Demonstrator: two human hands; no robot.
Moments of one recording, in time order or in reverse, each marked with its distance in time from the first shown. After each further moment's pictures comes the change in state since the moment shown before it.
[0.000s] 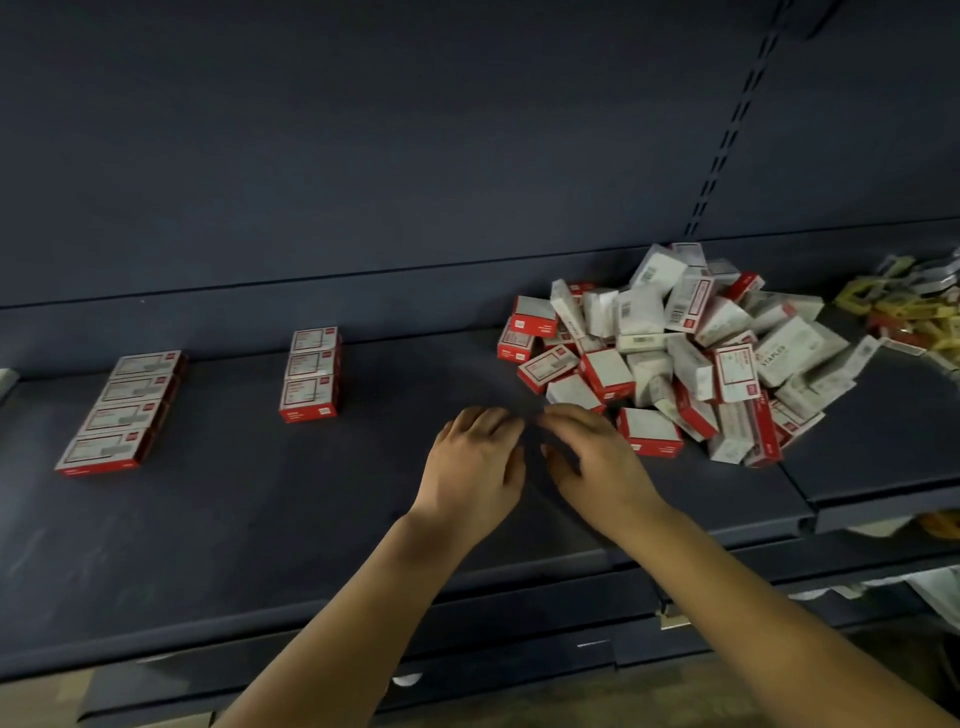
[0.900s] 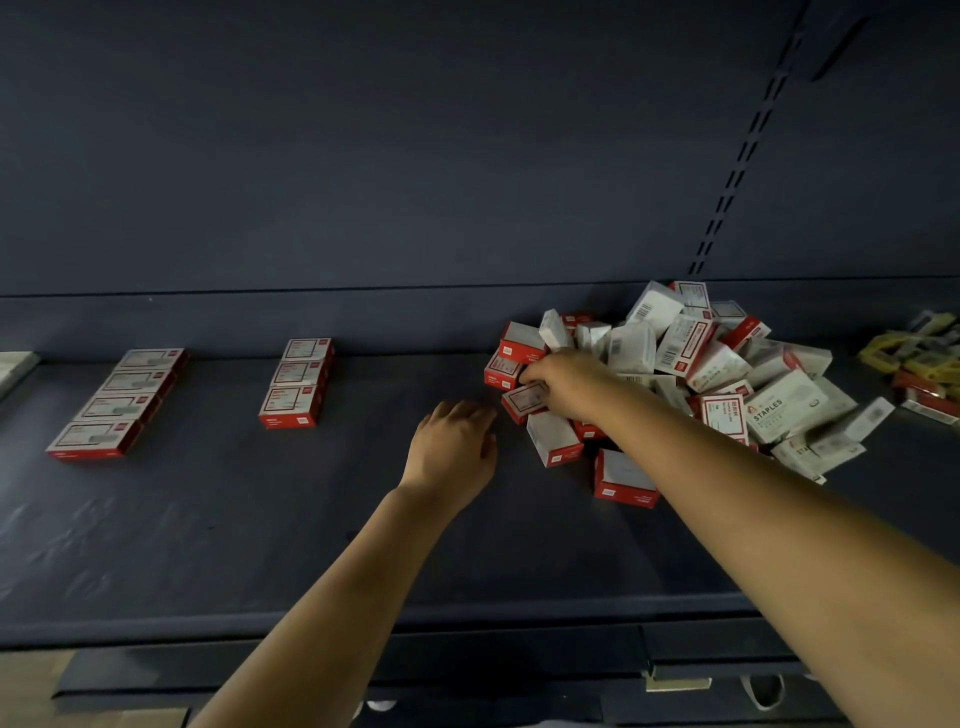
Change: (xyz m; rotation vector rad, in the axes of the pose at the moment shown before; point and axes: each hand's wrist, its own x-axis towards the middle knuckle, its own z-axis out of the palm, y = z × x) left_hand 0.051 -0.004 0.021 0.135 -0.086 -0.278; right_hand 0.131 0.036 -0.034 -0.443 -0.488 0.044
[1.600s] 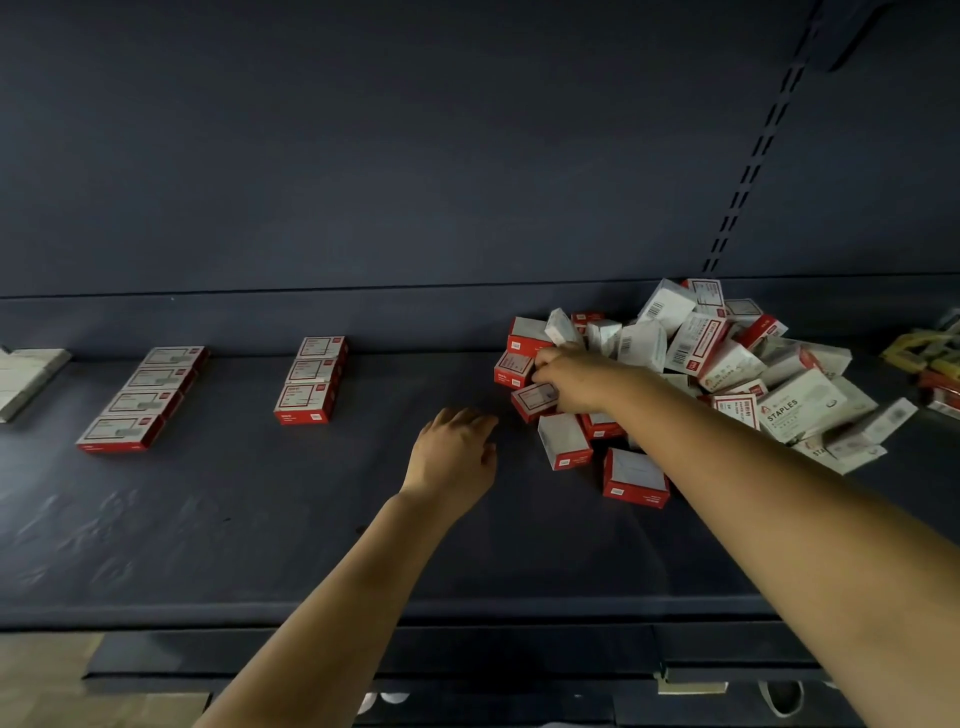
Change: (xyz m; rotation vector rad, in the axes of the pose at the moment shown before) left_hand -0.008 -0.004 0.002 0.013 -0.039 -0.043; right_hand 0.014 0.009 0.001 -0.165 -0.142 -0.158
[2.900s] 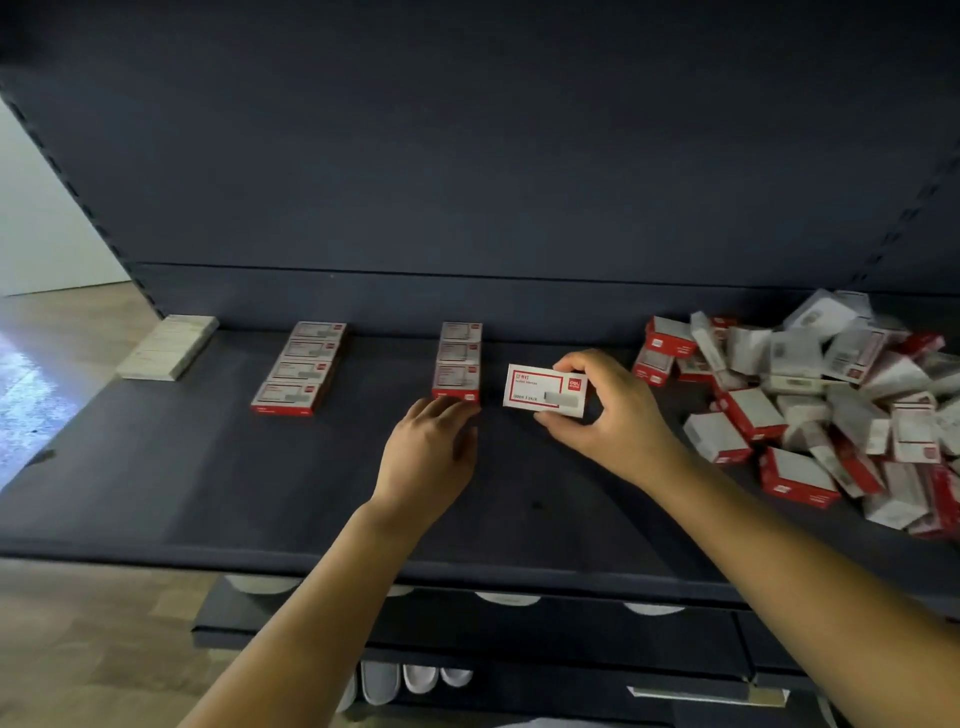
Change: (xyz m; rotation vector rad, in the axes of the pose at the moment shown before) left_hand -0.085 -0.160 -0.059 -0.169 0.444 0.089; right_hand -0.030 -0.182 -0.004 0.583 0.804 -0.211
